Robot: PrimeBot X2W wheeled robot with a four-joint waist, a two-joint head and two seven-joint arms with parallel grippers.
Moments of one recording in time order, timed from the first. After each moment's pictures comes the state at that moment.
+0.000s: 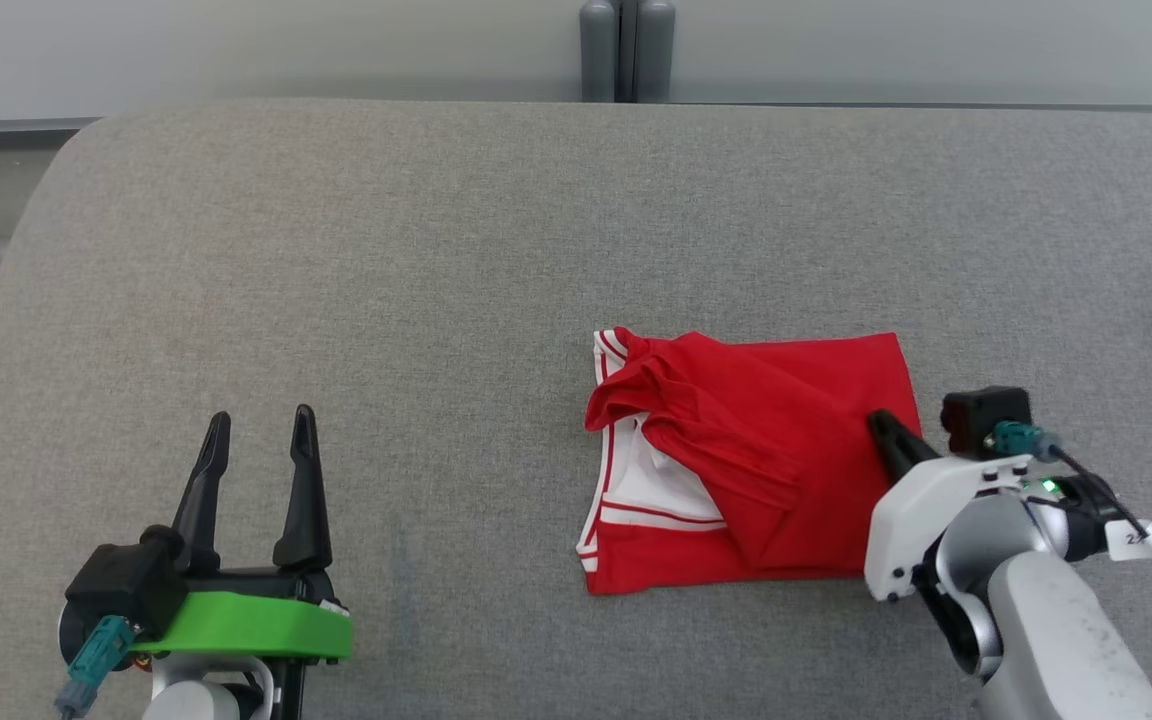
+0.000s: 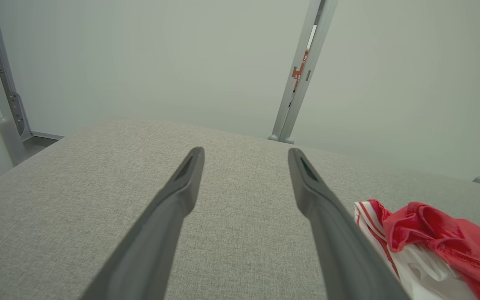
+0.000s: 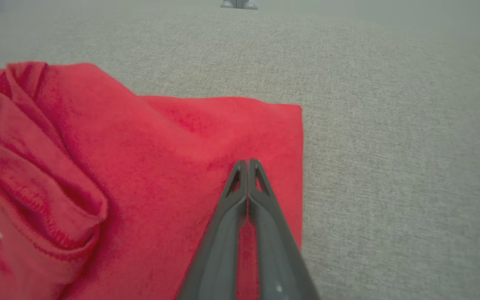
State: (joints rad) left arm -0.07 0.05 -0.05 0.12 -0.32 -0.13 -0.26; right arm -0.26 -0.10 0.07 0.33 0.12 0.13 0.19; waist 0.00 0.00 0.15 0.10
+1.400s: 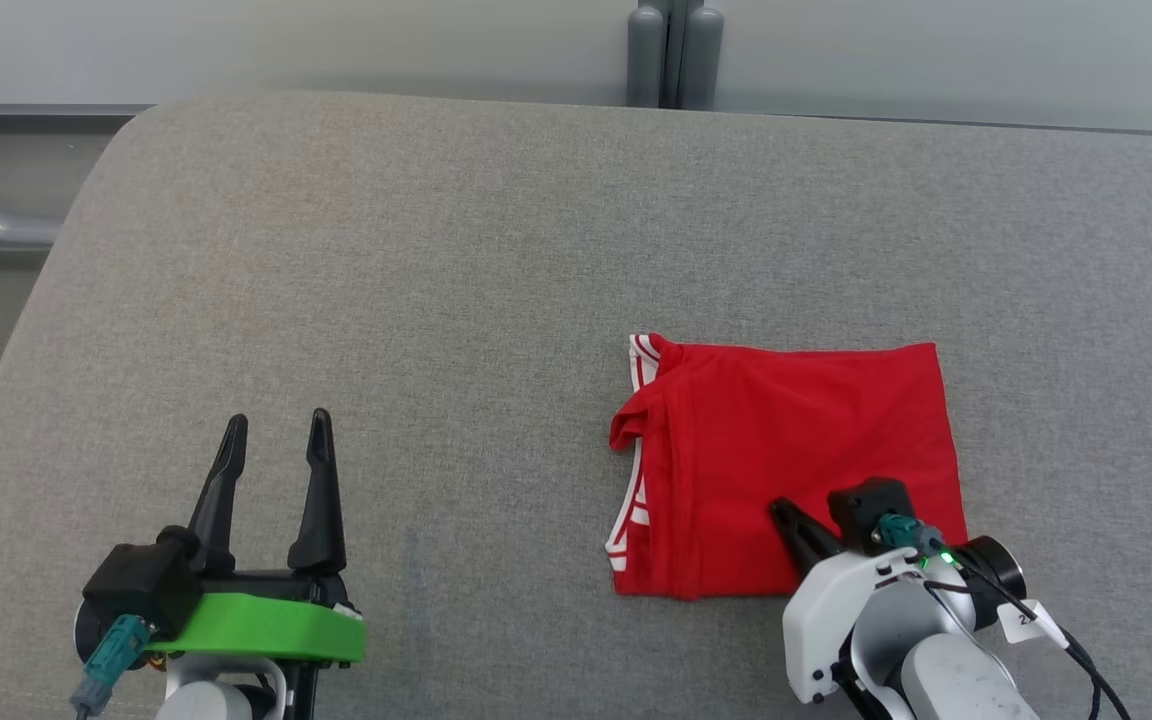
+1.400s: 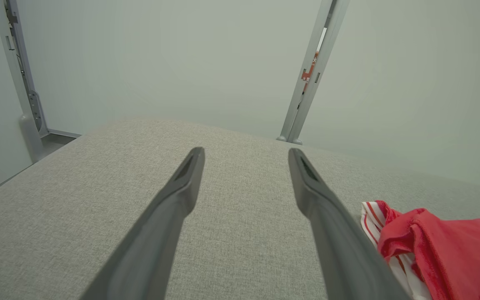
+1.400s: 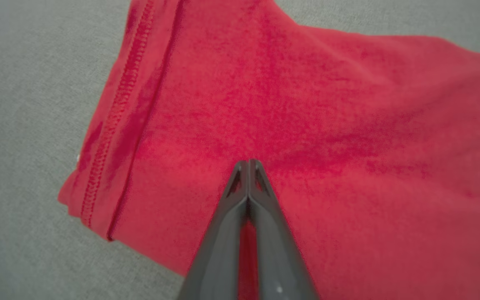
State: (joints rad) left arm -0.07 0.05 -0.07 0.13 -0.32 -0.13 -0.26; right arm -0.16 -0.05 0.24 0.33 0.07 0.13 0.14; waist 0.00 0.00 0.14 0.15
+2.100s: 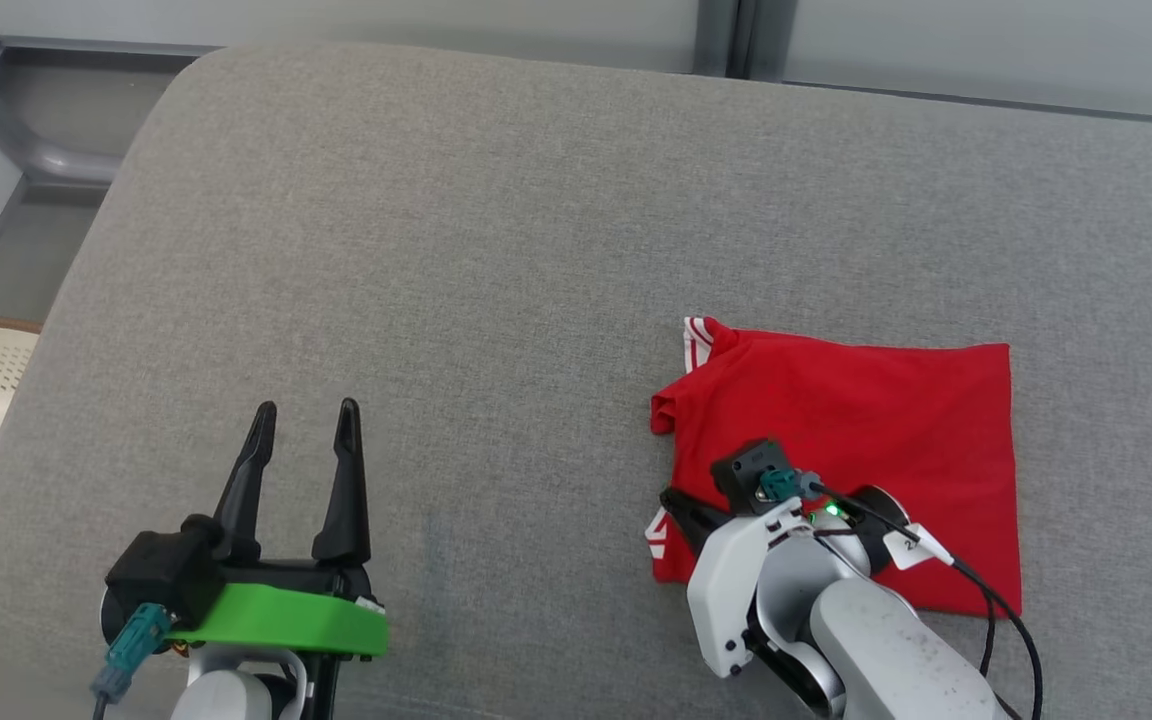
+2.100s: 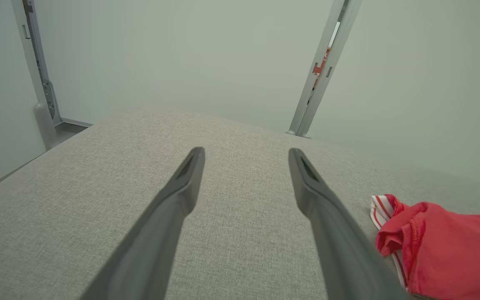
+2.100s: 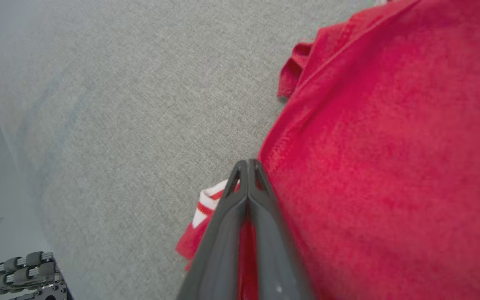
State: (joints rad) left arm -0.09 0.05 -0.11 0.13 -0.34 -0.13 -0.26; right arm -0.35 -0.05 0.50 0.48 0.22 0.13 0.19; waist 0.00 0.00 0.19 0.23
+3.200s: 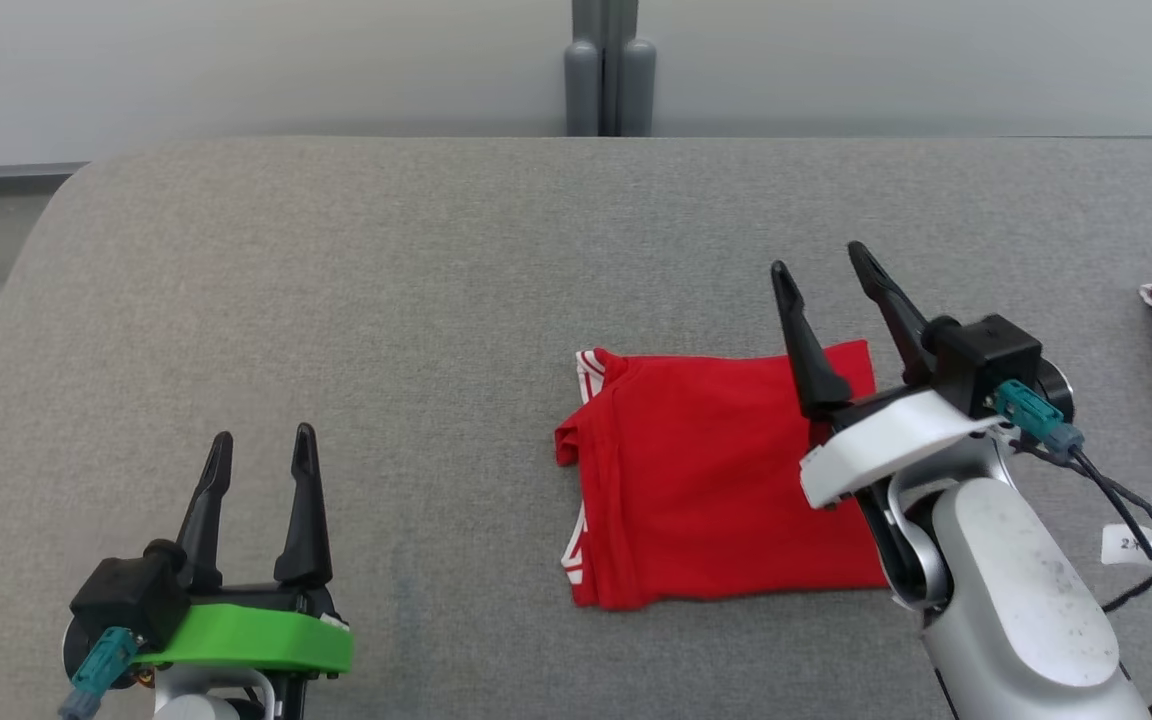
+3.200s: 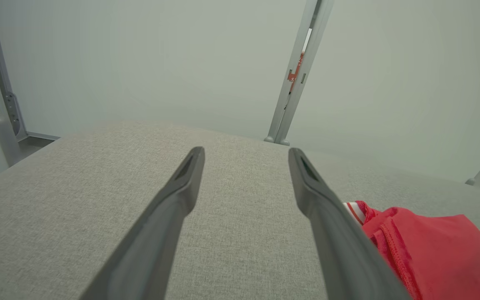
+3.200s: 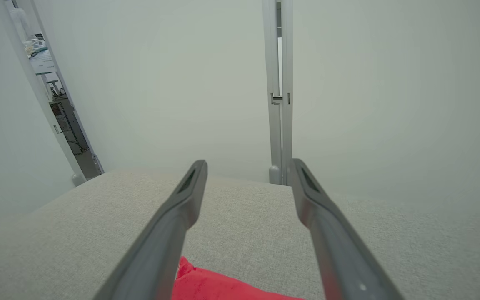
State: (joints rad) left arm -0.05 0.05 -0.04 0.14 -0.33 -0.12 -0.26; right arm -0.38 -0.05 0.20 0.25 0.20 0.13 -0.16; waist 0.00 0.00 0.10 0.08
